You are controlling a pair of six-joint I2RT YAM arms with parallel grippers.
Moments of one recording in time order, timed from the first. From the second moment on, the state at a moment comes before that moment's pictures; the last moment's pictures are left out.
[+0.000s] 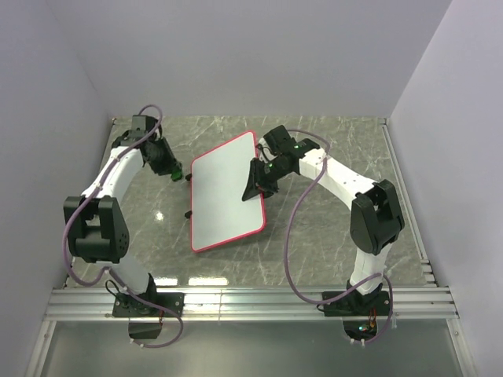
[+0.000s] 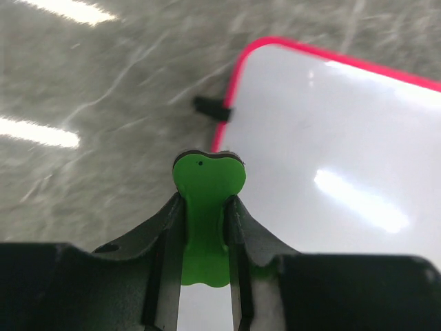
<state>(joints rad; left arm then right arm) -0.04 1.67 1.38 -0.67 0.16 -0.54 0.58 1.83 1.53 -0.79 -0.60 0.65</state>
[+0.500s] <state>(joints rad) 0.13 1.52 1.11 -0.69 0.11 -0.46 0.58 1.92 1.87 -0.82 -0.58 0.71</state>
